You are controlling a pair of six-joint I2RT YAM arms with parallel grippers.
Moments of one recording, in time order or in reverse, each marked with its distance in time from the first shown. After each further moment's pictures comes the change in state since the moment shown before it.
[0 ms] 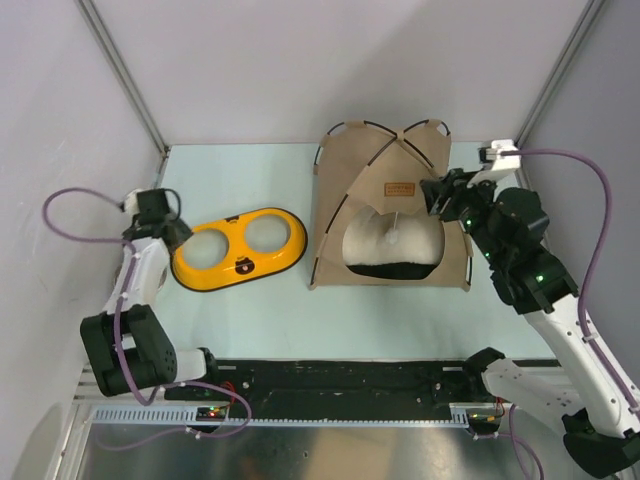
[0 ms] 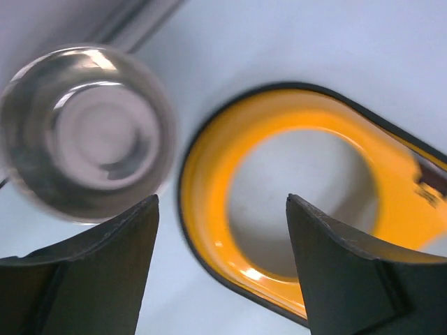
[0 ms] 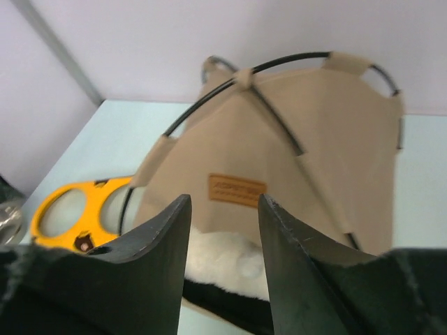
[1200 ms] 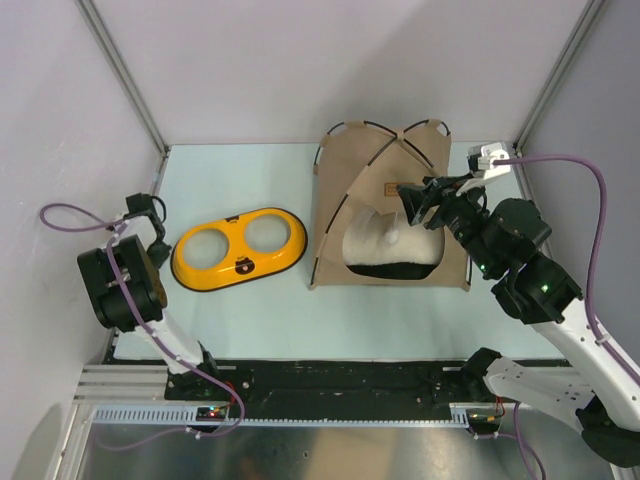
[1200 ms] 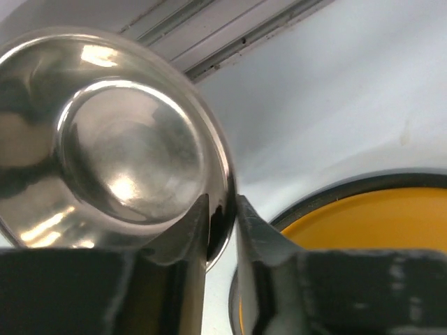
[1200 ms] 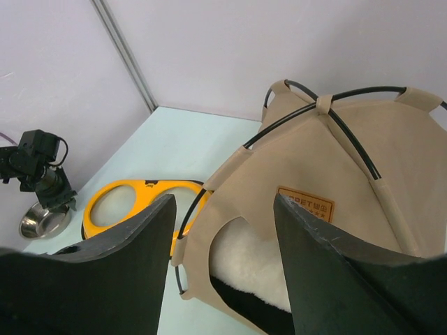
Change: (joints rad) left arm 0.244 0.415 0.122 -0.044 -0.089 -0.073; right arm 0.270 0.002 0.055 0.028 0.106 -0.023
